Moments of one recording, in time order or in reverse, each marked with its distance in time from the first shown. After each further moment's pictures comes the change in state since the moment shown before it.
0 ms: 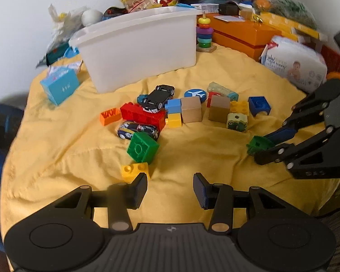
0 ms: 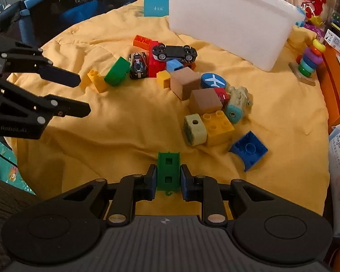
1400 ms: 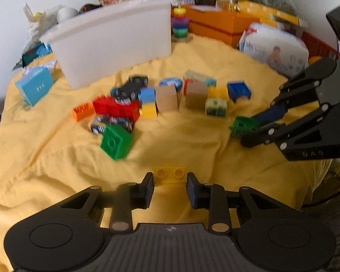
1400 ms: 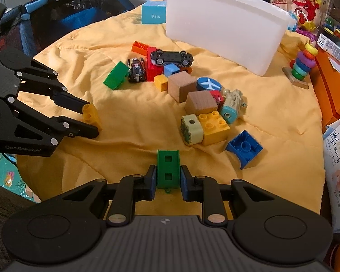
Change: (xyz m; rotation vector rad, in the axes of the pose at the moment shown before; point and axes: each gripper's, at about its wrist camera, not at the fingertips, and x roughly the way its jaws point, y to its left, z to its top) left arm 0.008 -0.006 -0.006 0.036 0.007 -0.119; right arm -0.008 0.000 -0.009 0.006 -0.054 -0.024
